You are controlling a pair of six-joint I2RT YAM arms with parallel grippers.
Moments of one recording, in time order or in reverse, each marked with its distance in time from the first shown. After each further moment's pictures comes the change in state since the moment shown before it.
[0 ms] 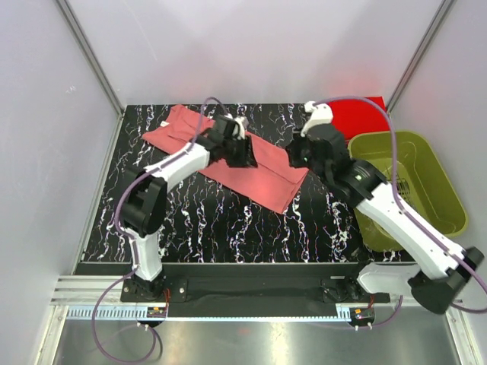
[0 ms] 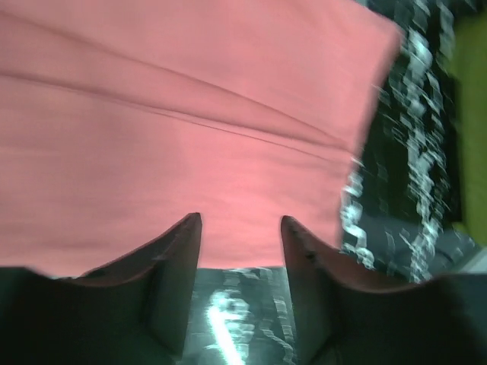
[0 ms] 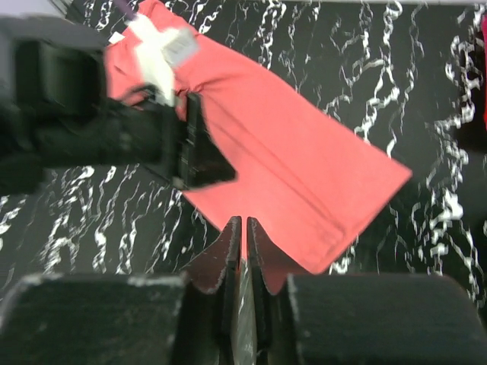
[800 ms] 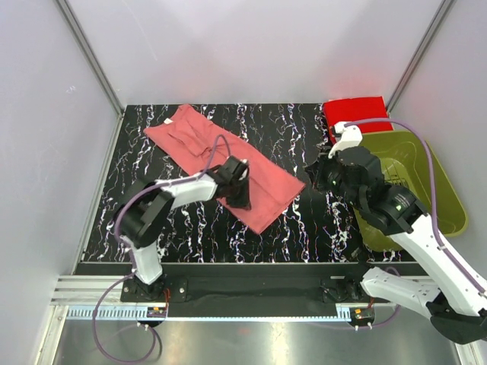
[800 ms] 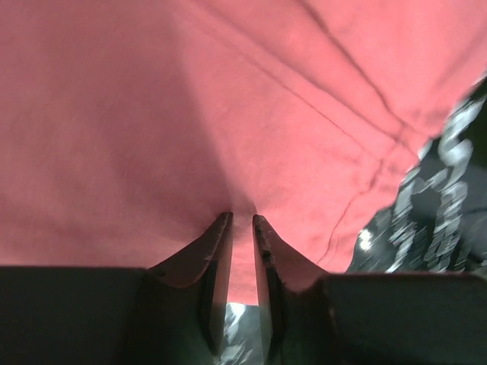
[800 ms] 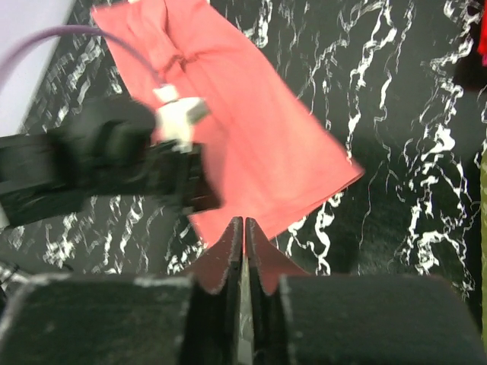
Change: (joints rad) left arm -0.215 -0.054 -0.357 0.092 -0.142 -0.162; right arm 0.000 -0.301 -0.097 -0.225 -0.055 0.082
